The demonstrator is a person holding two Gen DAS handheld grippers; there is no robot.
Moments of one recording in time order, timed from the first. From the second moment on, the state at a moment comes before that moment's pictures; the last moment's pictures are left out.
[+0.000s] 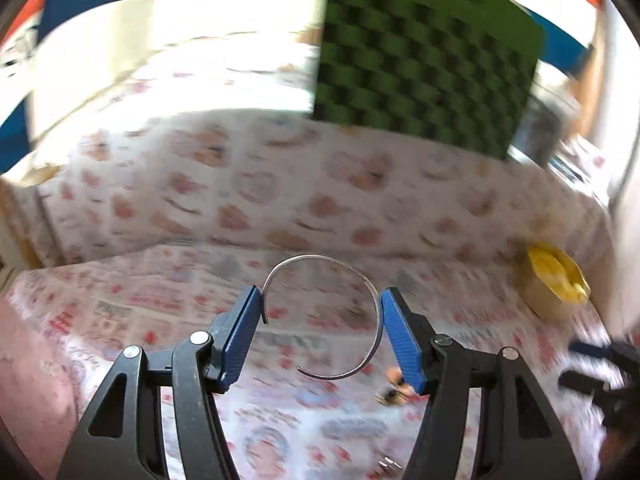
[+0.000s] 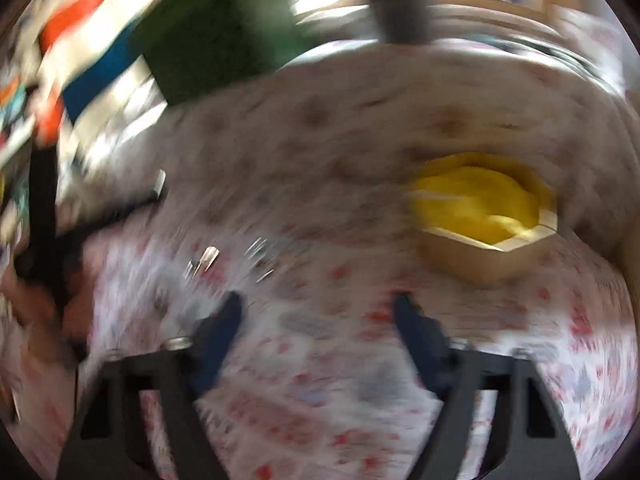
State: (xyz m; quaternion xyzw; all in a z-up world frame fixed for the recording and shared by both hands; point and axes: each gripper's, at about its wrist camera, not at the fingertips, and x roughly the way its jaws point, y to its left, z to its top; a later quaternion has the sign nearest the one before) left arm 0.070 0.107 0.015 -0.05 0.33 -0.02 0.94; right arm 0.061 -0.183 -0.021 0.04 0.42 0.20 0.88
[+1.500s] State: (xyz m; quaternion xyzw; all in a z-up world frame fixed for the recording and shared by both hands) left arm 0.037 0.069 0.058 0.01 0.22 -0.01 0.98; right arm 0.087 -0.191 0.050 0.08 0.35 0.17 0.92
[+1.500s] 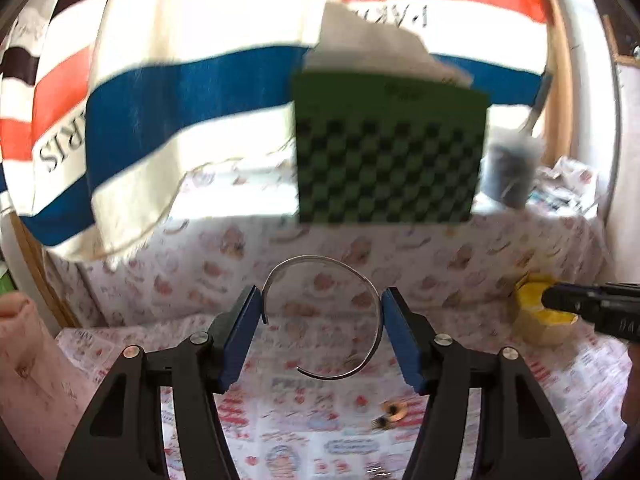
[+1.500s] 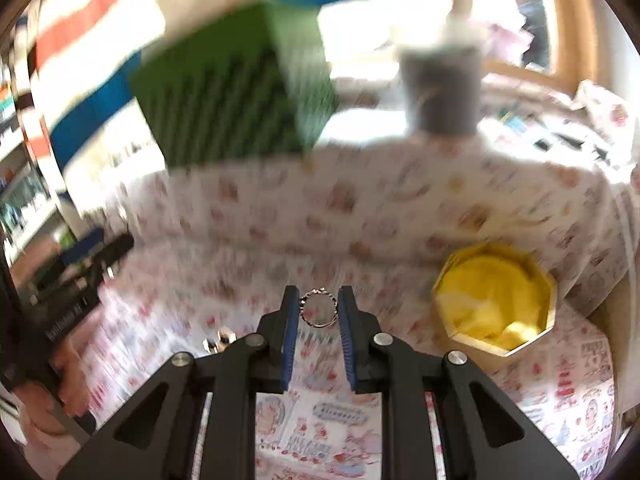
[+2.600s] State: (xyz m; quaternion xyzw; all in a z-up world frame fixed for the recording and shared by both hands) left arm 0.156 -0.164 0.016 -0.02 0.36 -0.16 0.92; right arm 0.132 -0.387 -0.023 0.31 0.38 0.15 0.86
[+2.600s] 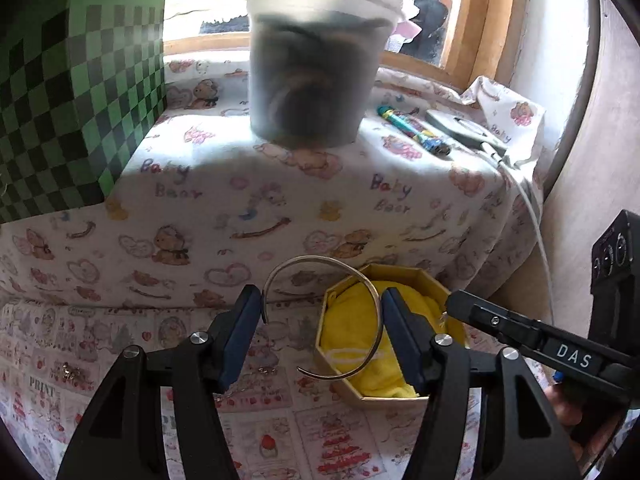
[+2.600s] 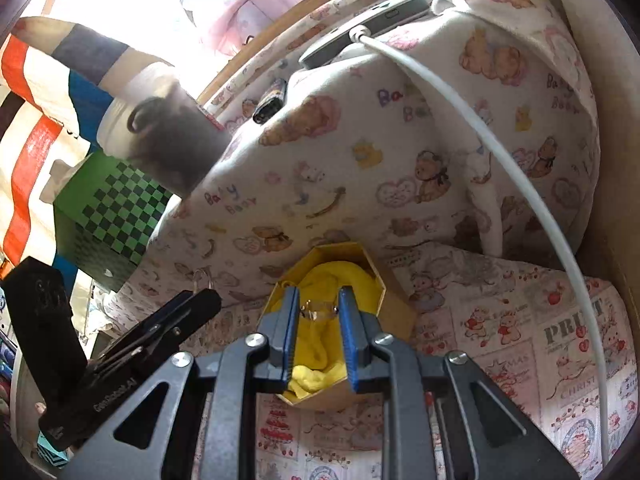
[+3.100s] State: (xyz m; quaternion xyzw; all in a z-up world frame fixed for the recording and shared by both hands) left arm 0.172 -0.208 -0.008 -0.03 0.40 -0.21 0.89; right arm 0.106 -0.424 -0.012 0.31 0.32 0.03 0.89
